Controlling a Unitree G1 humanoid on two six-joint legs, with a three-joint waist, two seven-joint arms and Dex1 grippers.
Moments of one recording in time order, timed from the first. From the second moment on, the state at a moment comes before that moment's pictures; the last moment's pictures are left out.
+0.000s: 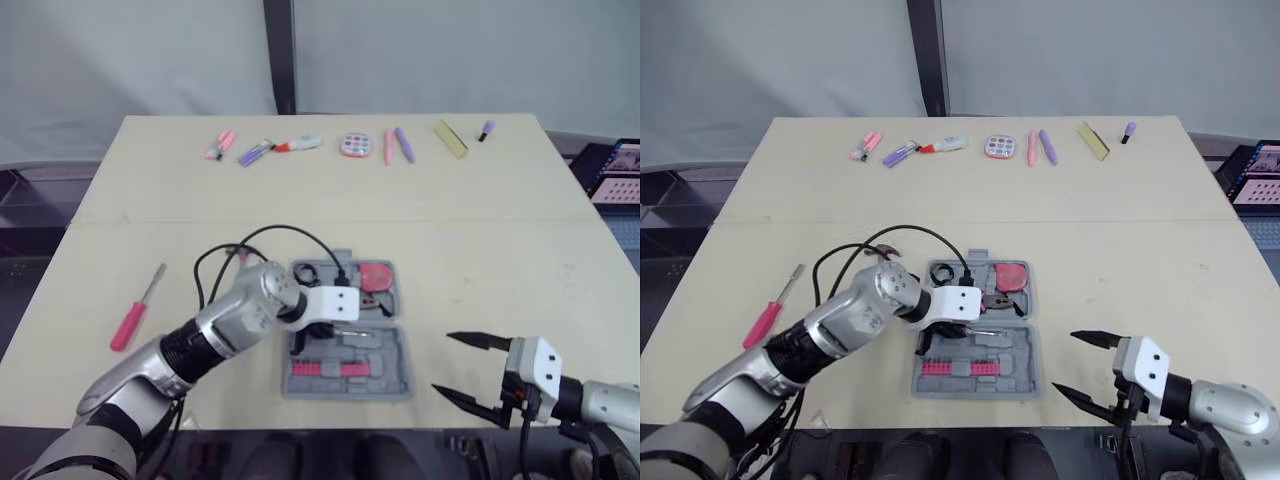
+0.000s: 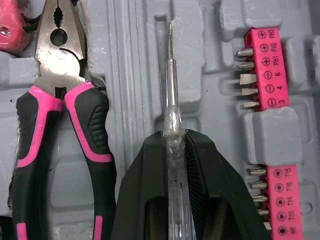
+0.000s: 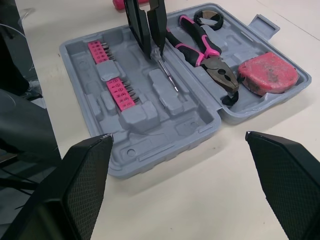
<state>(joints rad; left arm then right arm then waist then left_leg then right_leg) -0.77 0.52 -0.76 -0.14 0.16 0.80 -1.02 0.39 -0.76 -0.25 -0.39 0.39 0.02 1.05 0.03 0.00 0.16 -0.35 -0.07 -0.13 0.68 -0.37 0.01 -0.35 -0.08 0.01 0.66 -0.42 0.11</state>
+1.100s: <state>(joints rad) -0.76 0.52 -0.72 -0.14 0.16 0.85 -1.02 0.39 -0.76 -0.25 -0.39 0.39 0.02 1.04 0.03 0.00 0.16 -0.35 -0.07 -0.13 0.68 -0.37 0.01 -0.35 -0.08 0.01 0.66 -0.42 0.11</state>
